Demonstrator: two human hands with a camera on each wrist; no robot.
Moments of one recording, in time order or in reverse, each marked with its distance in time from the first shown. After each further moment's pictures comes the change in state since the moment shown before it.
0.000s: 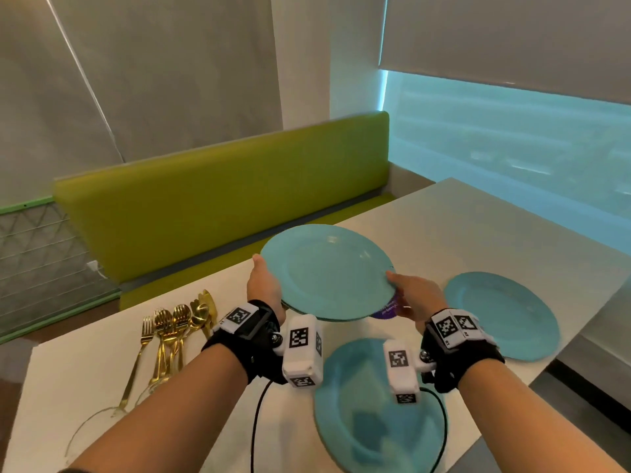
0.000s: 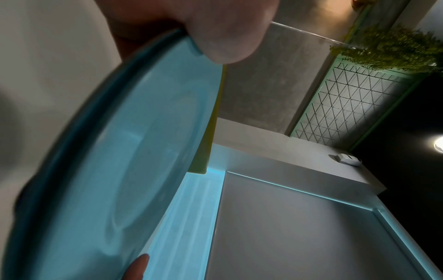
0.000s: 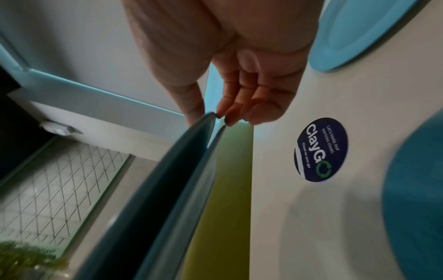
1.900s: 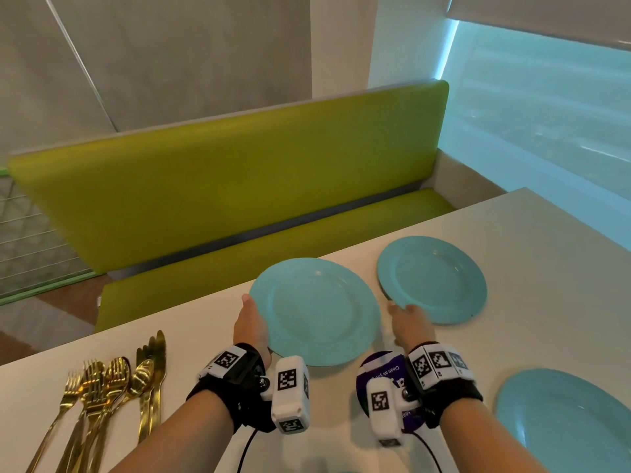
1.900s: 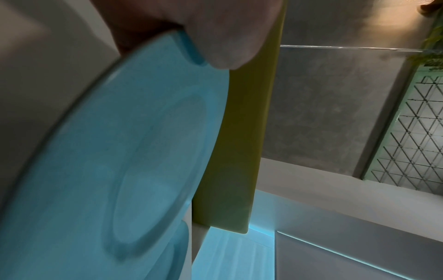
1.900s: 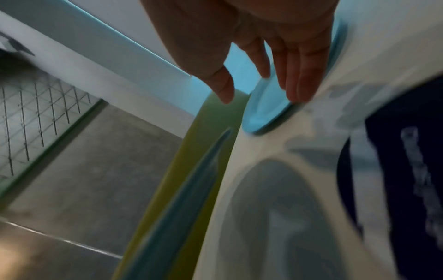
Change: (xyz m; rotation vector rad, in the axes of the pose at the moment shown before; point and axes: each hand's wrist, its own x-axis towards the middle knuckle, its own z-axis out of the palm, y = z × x) left_hand 0.185 -0.025 0.070 -0.033 0.253 -0.193; right_hand 0.227 -0.006 0.062 -0.468 -0.023 0.118
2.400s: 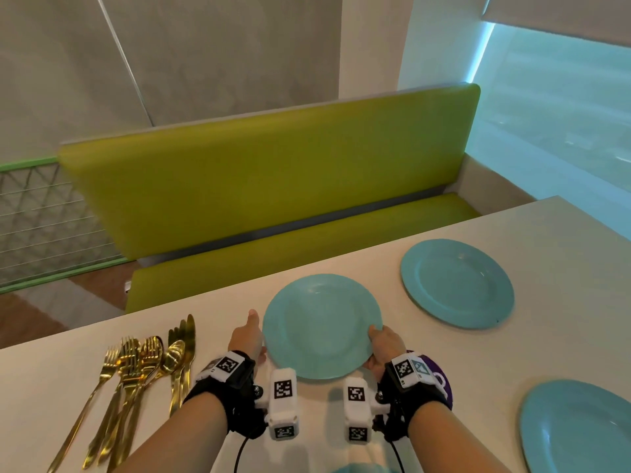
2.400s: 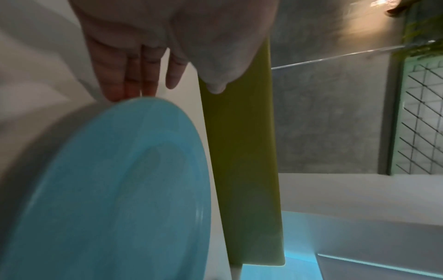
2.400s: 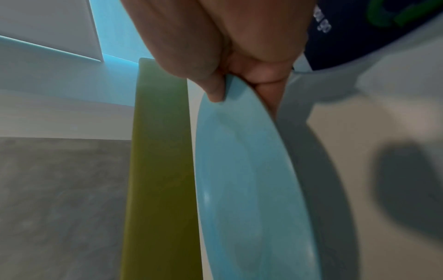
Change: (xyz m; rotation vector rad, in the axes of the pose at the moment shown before) left_hand 0.006 0.001 -0.055 0.281 0.131 -0.021; right_hand -0.035 0.018 0.070 0.329 -0.233 0.178
